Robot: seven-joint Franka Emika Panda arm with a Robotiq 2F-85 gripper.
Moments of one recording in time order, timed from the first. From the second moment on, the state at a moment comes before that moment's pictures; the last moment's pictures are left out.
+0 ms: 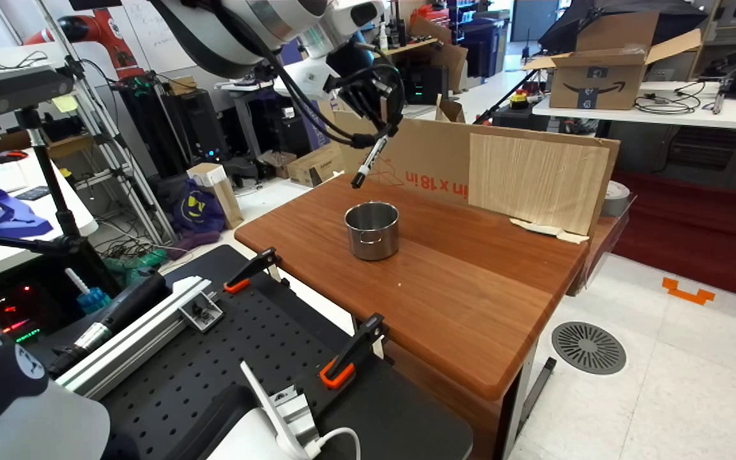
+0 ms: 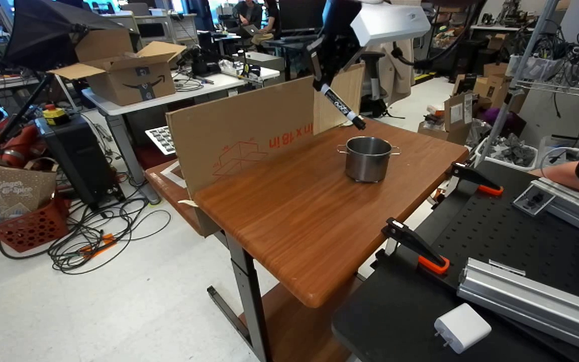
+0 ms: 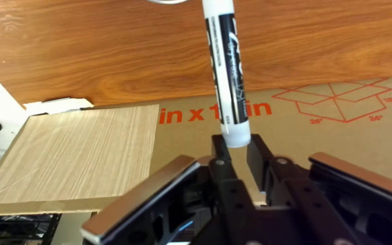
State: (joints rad) arm 0.28 0.14 -0.22 -2.40 -0.65 3.01 0.76
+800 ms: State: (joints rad) arm 0.35 0.16 -0.36 -2.37 -1.24 3.07 1.36
